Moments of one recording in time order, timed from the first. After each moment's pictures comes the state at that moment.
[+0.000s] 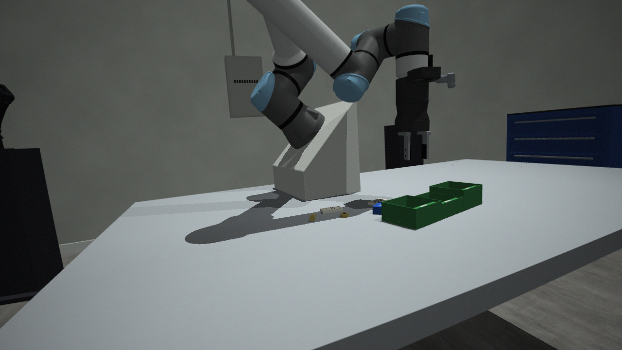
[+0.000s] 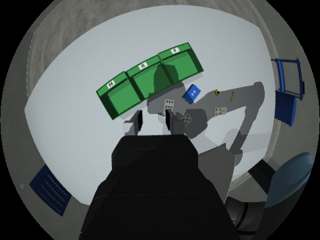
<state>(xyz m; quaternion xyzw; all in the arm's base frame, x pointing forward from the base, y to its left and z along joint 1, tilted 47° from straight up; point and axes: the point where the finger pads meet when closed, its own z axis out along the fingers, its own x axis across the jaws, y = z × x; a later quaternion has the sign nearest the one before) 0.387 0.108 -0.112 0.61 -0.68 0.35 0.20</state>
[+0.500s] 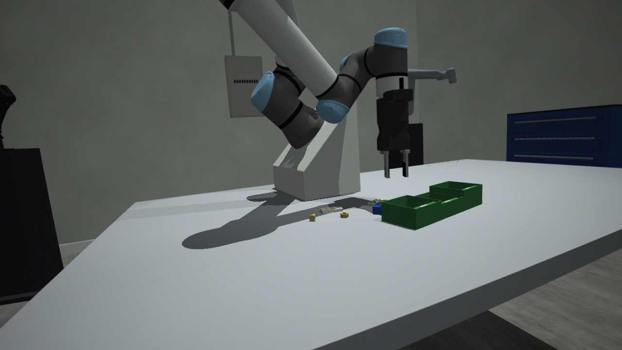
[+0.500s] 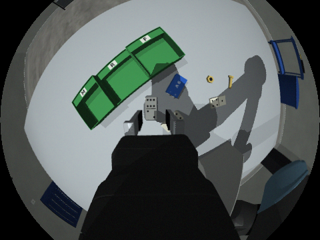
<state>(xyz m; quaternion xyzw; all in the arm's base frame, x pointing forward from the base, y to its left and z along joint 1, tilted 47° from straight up) 0.373 0.046 -0.112 0.56 -0.72 0.36 0.17</state>
